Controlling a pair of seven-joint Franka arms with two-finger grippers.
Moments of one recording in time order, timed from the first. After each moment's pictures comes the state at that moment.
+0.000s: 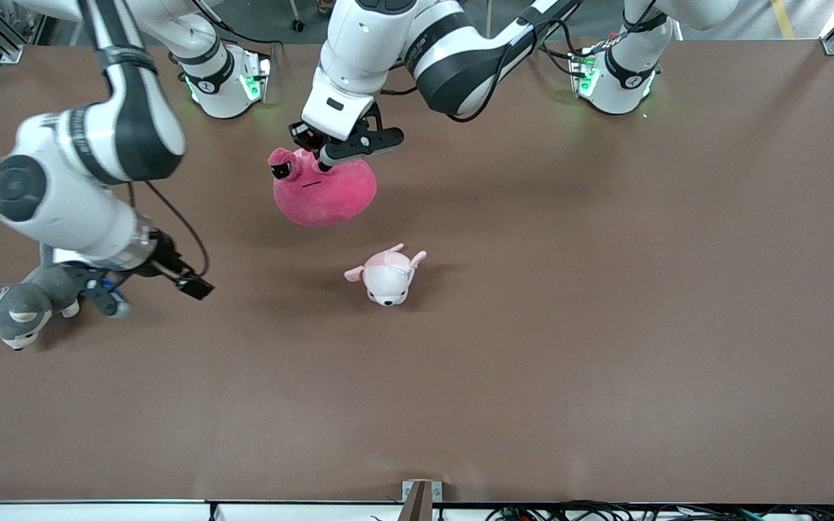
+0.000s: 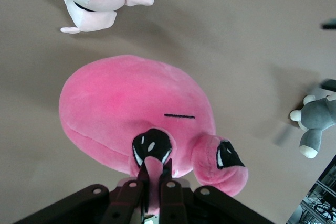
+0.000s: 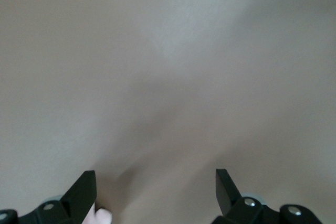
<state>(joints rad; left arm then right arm) -0.80 0.56 -0.26 -1.17 -0.13 2.05 -1.41 0.36 0.24 -0.12 -1.74 0.09 1.96 0.96</state>
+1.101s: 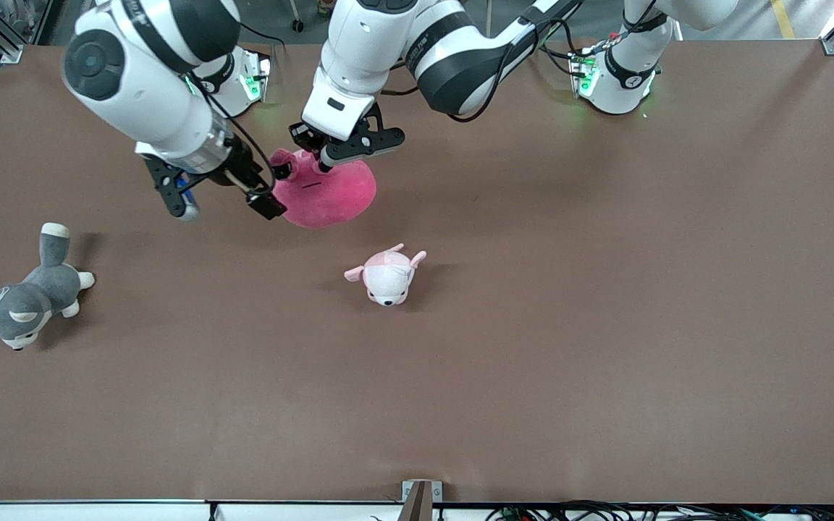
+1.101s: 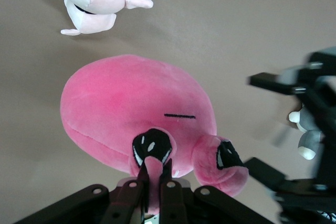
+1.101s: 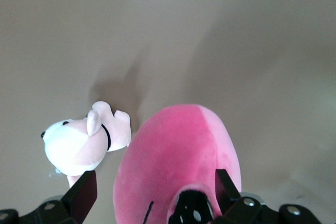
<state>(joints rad) -0.80 0.56 -0.26 -1.16 -0.13 2.05 -1.41 0.57 -0.01 -0.12 -1.90 0.22 1.87 1.39</state>
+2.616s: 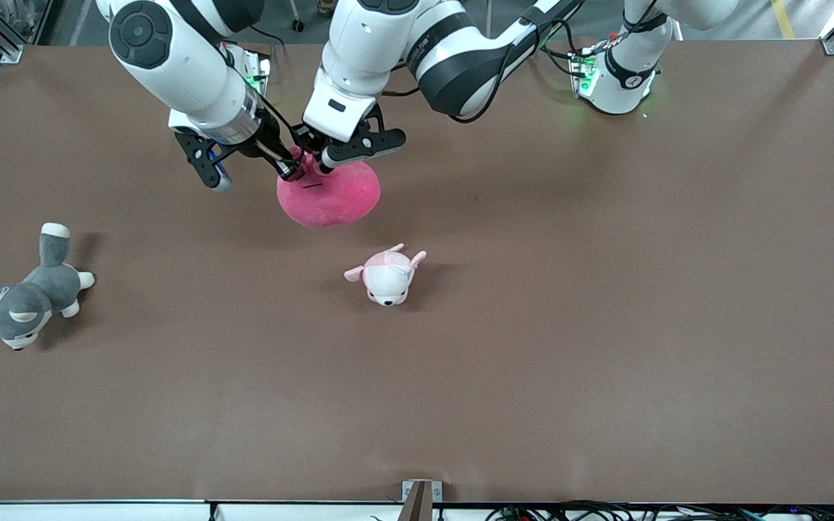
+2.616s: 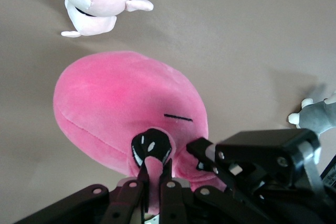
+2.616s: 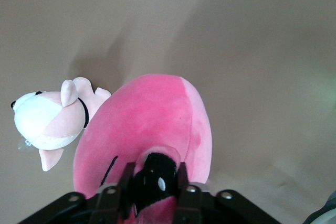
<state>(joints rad) -0.80 0.56 -0.26 -1.16 -0.13 2.05 -1.41 0.64 -0.08 -0.12 -1.98 0.22 1.85 1.42</state>
